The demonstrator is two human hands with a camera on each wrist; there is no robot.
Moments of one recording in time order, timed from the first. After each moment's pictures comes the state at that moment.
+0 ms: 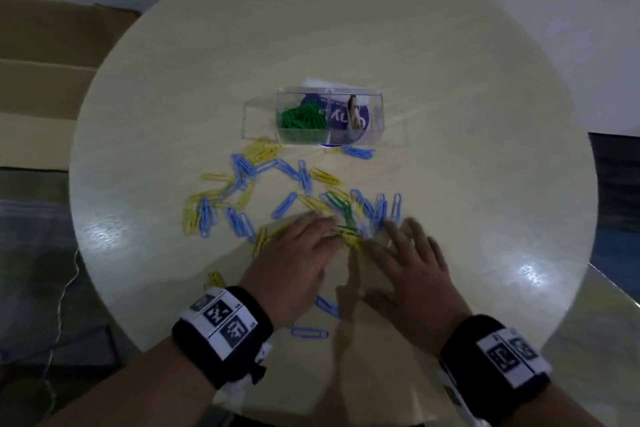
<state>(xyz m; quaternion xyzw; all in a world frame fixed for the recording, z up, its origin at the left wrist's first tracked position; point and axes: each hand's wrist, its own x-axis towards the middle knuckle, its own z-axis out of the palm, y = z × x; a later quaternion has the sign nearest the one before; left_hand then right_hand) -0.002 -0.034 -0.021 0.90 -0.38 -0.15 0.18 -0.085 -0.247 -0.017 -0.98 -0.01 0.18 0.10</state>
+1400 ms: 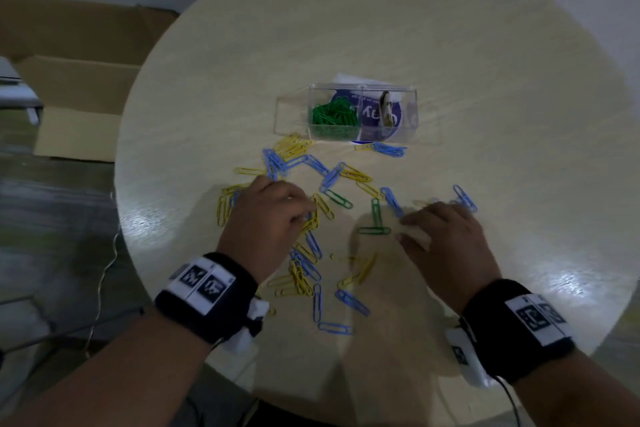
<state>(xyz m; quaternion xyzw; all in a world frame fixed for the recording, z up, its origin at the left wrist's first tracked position) 0.043 0.020 -0.005 0.94 -0.28 0.00 0.21 -0.036 -0.255 -0.015 -0.98 0.01 0.03 0.19</state>
